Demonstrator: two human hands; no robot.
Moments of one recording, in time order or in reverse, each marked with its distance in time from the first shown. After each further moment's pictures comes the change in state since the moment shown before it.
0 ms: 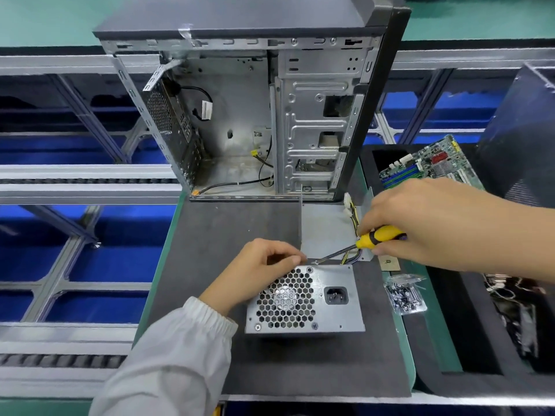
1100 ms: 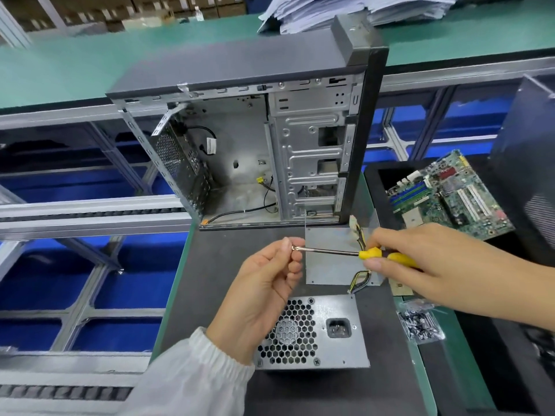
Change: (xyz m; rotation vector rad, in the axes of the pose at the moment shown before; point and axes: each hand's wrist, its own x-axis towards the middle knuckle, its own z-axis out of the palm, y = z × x) left_hand 0.001 0.061 0.015 -1.182 0.242 -0.038; right_hand -0.019 0.020 0.031 0.477 0.173 0.043
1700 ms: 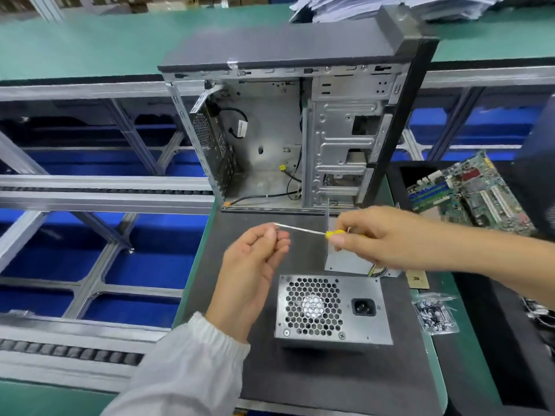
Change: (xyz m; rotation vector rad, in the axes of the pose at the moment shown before) left_hand -0.025 0.018 -0.042 0.036 0.226 0.209; right_hand 0.062 -0.046 0.018 0.214 -0.266 0.109
